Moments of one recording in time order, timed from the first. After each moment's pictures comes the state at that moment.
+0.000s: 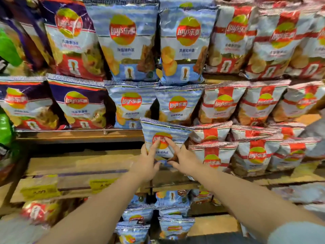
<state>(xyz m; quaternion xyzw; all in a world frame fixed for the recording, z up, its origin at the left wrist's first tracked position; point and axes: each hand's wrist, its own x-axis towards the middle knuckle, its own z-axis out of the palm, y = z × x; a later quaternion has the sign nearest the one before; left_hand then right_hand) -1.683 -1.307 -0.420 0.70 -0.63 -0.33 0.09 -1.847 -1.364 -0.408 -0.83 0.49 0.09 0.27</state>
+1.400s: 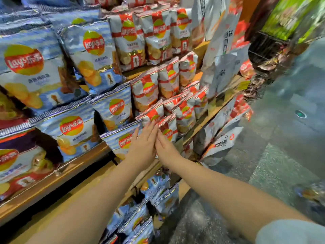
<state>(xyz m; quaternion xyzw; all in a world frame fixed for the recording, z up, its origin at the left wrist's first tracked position) -1.714 -1.315 -0.350 0.35 -0.93 -0.06 0.13 -1.816 -1.267 -0.342 -0.49 0.71 -0.33 0.38</state>
